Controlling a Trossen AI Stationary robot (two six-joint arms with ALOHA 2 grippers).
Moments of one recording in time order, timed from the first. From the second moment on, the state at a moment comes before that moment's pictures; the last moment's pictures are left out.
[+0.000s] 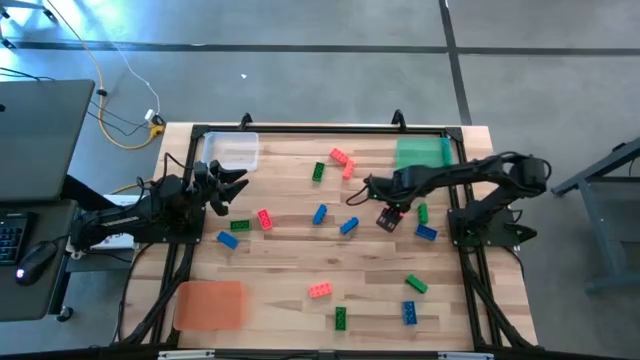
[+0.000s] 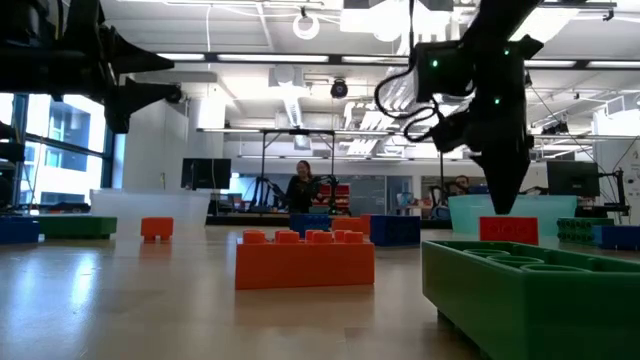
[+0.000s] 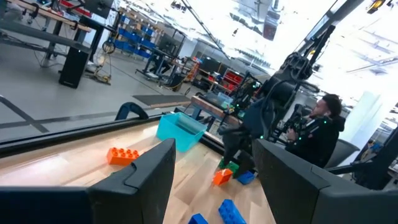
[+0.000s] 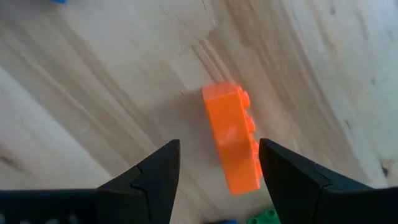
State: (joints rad) left arm 0.37 0.01 0.01 0.13 -0.11 -0.44; right arm -0.15 1.55 0.90 -0.89 0.02 0.44
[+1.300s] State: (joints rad) left arm 0.37 0.01 0.01 0.12 -0.10 -0.52; right arm -0.17 1.55 1.08 -0.92 0.15 0.72
